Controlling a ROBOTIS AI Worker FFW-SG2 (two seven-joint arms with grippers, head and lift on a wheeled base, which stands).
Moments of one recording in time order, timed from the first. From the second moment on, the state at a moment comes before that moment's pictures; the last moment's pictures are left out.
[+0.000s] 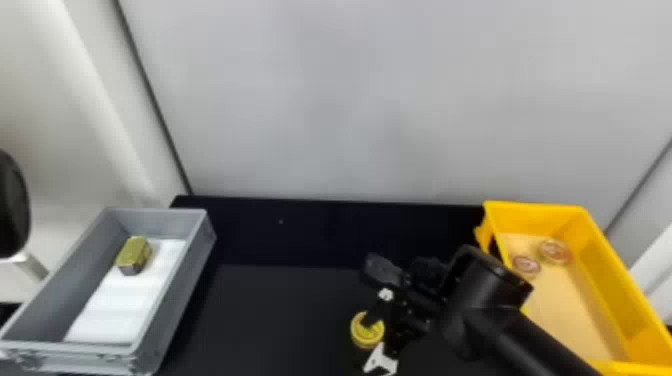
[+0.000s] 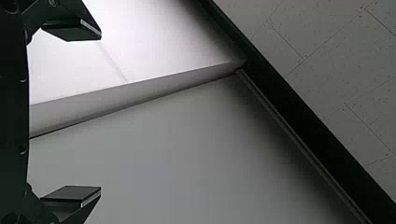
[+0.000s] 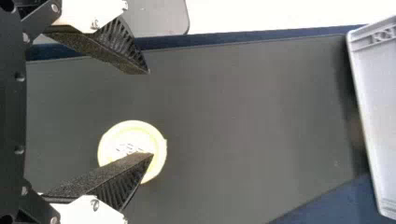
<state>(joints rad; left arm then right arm) -0.33 0.35 0.09 -2.33 -0.31 0.34 0.15 -0.51 -0.17 0.75 -1.02 0.38 0.55 0.98</state>
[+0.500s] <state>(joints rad) -0.34 0.35 0.09 -2.33 -0.31 0.34 0.15 -0.50 -0.21 0.79 -1.00 0.40 0.55 1.00</state>
